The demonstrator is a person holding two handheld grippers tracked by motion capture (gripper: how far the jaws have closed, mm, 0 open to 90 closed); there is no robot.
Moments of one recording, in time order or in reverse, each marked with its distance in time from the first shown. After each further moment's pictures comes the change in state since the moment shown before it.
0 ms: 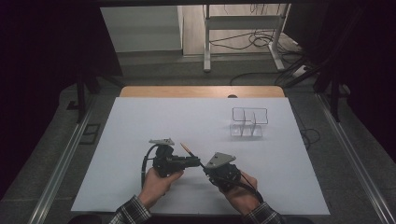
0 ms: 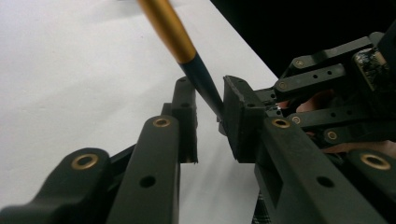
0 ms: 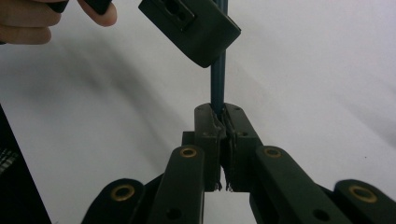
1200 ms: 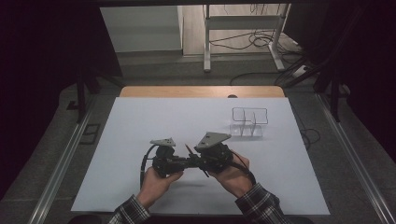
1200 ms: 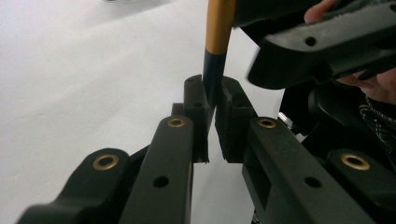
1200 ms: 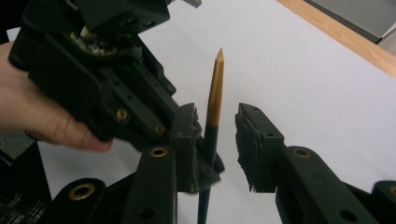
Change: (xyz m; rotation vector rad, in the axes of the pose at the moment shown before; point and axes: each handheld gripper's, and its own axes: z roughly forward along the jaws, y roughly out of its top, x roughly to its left) left arm -0.012 0.004 -0.003 0.035 0.032 0.086; right arm -0.012 0.065 -0.014 -0.119 0.081 -0.034
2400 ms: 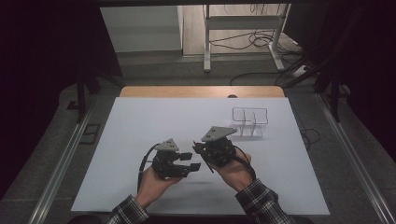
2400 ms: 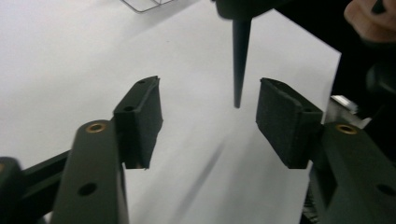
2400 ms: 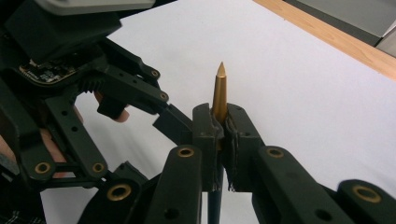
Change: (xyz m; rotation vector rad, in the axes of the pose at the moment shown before) left arm -0.016 0.000 -0.001 0.026 0.208 0.167; right arm -0.019 -0.002 -0.001 -0.048 0.013 0.063
